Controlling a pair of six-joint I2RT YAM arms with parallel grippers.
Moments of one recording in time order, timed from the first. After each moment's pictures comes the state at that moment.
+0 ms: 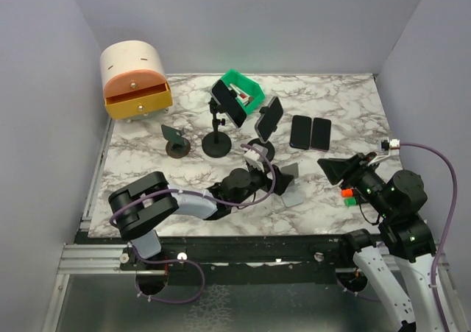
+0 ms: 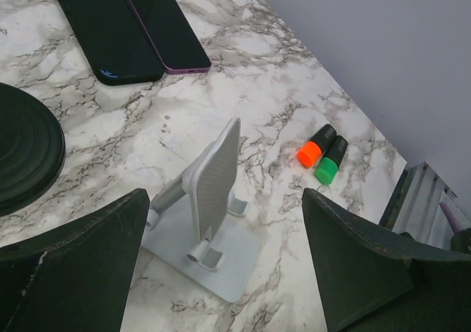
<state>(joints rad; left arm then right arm) -1.09 1.64 0.63 0.94 -0.22 -0.53 0.25 0.36 0.75 -0.47 -0.26 0.55</state>
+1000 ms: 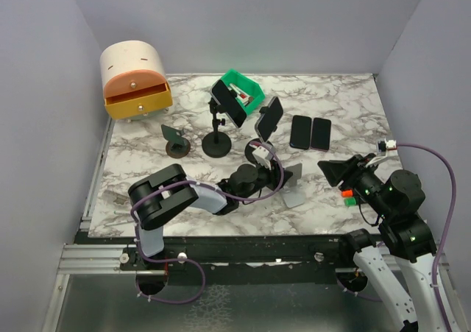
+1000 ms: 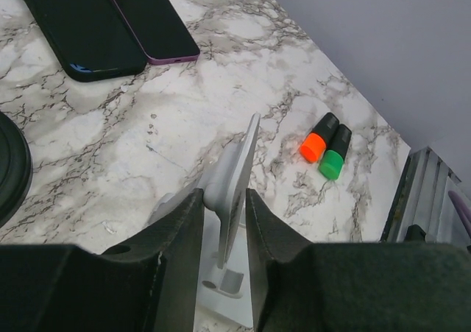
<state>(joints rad) -1.05 1.82 0.73 1.00 -0.09 -0.53 0.27 0.36 0.75 -0.52 -0.22 0.50</state>
